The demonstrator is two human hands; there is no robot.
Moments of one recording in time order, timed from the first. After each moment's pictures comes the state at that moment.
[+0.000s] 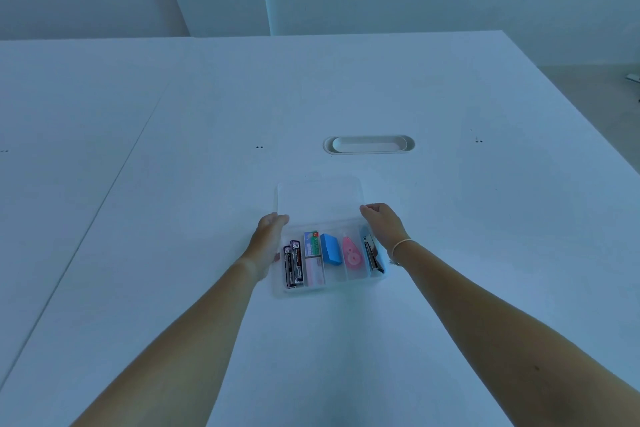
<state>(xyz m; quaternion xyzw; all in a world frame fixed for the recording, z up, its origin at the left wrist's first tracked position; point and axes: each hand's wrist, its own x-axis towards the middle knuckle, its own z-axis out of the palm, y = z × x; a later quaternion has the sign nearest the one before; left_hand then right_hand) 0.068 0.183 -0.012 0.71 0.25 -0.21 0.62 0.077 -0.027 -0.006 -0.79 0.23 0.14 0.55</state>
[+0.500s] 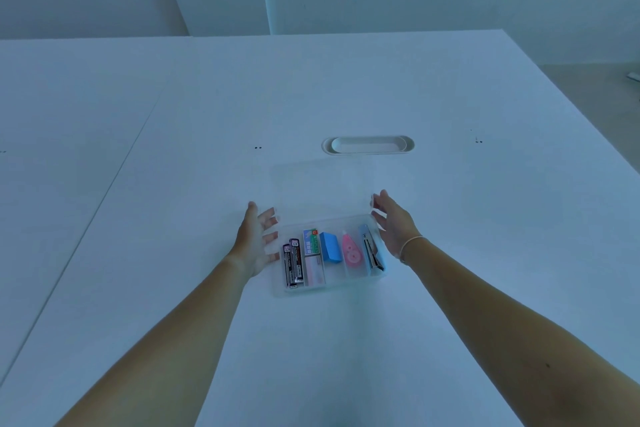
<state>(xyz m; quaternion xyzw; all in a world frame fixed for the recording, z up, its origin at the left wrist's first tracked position) 0.078 0.191 -0.003 0.58 0.31 -0.20 0.72 0.083 -0.044 -0.008 -0.60 0.27 0.16 0.74</state>
